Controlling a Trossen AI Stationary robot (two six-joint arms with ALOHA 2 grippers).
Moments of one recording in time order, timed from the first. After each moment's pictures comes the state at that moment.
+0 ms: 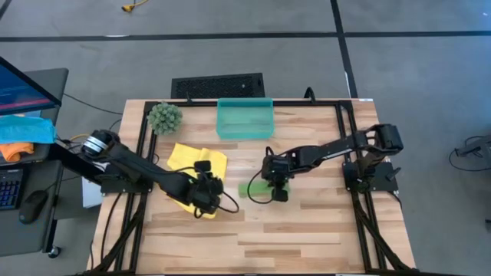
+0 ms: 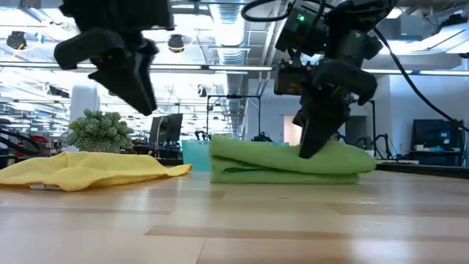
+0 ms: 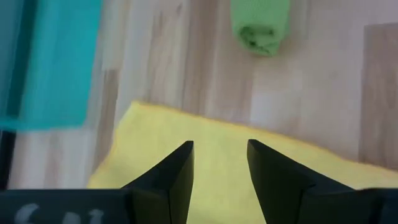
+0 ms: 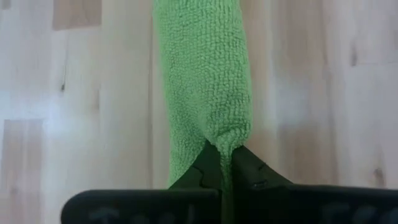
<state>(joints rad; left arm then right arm) -0.41 1.57 1.03 -0.75 -0.56 -0.38 0.05 1.71 0.95 -0.35 -0.14 0.09</state>
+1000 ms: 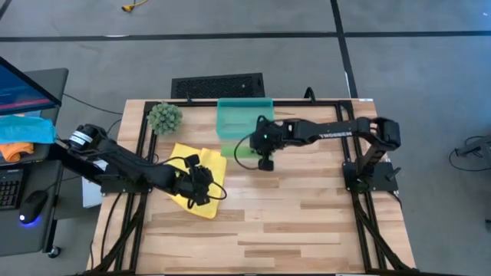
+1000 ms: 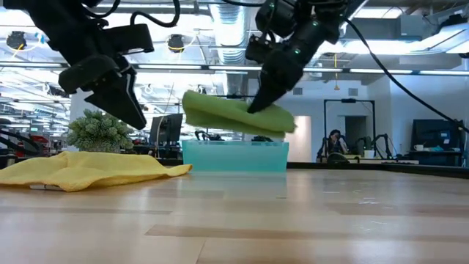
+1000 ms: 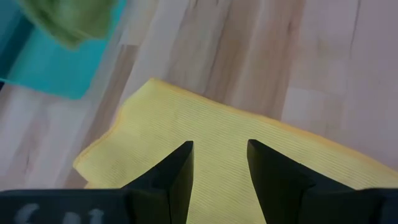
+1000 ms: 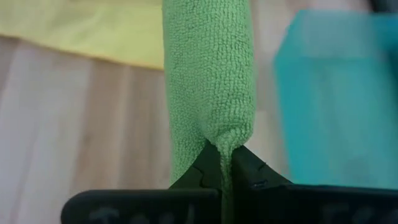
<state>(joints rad) -0.35 1.39 0.73 -0.46 -0.59 -0.45 -0.17 1.71 1.19 -0.38 -0.05 -0.24</state>
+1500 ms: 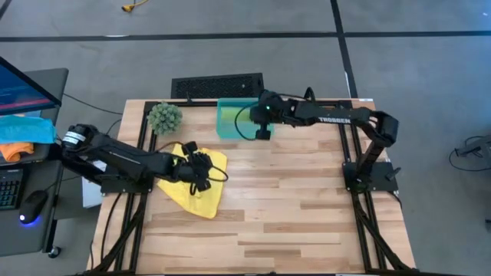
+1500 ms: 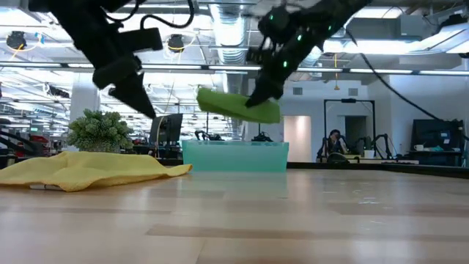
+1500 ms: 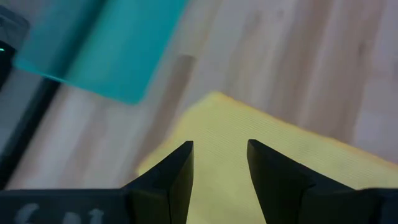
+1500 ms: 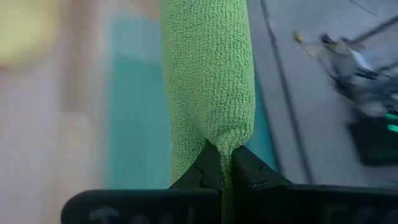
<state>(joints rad) -0.20 1.29 0.73 -0.49 -0.61 -0.33 -0.38 1.74 1.27 -0.25 0.15 -0.57</state>
